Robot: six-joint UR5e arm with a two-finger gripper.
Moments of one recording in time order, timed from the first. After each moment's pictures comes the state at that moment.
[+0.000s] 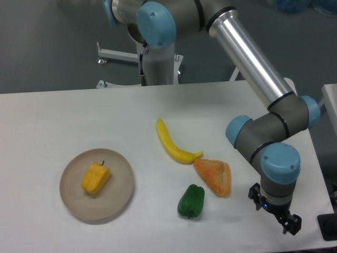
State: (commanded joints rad) arm 2.34 -2.57 -0.69 -1.19 1.65 1.38
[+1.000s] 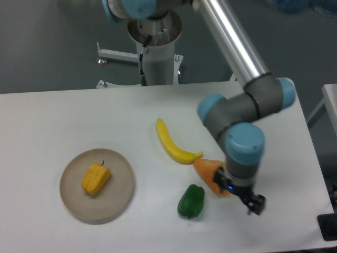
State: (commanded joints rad) arm 2.19 -2.21 -1.14 -1.21 1.55 0.89
